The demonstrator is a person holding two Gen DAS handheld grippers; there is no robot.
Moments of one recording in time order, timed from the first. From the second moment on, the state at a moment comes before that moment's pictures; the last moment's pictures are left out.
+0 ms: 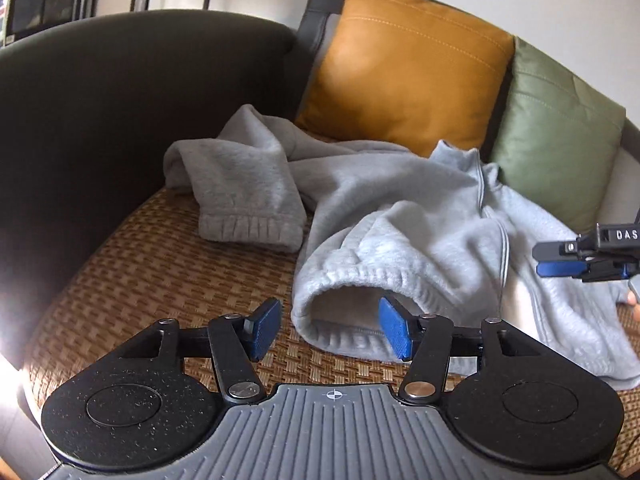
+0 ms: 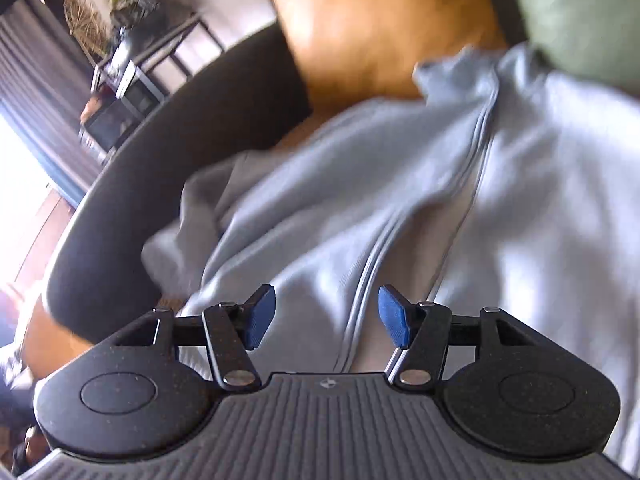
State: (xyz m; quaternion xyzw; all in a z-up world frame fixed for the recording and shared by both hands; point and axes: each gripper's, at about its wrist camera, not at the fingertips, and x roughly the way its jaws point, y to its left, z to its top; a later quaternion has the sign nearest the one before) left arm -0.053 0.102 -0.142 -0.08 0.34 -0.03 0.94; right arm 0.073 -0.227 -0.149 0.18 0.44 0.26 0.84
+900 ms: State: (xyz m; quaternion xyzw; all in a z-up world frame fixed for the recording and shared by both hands) left arm -0.001 0.102 -0.176 -0.12 0.38 -0.03 0.92; right arm 0.020 -0.194 -0.199 0.28 0.47 0.17 0.82
